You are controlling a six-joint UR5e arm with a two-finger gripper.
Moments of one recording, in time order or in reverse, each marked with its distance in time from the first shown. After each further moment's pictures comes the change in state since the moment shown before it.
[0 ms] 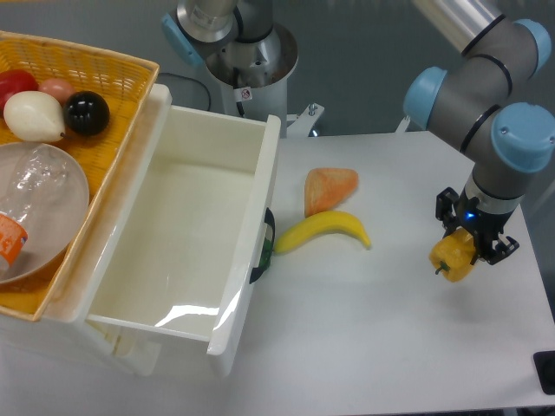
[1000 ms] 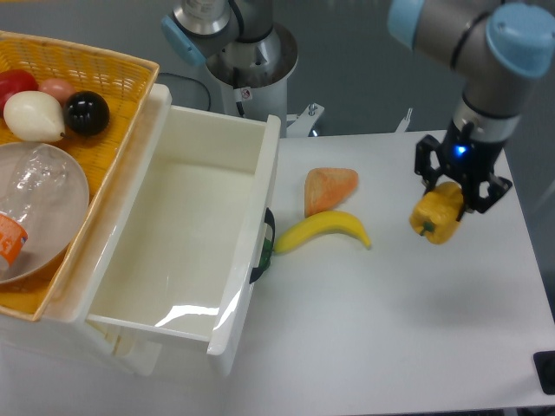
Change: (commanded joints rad) arm -0.003 0.307 -0.083 -0.141 -0.245 -0.277
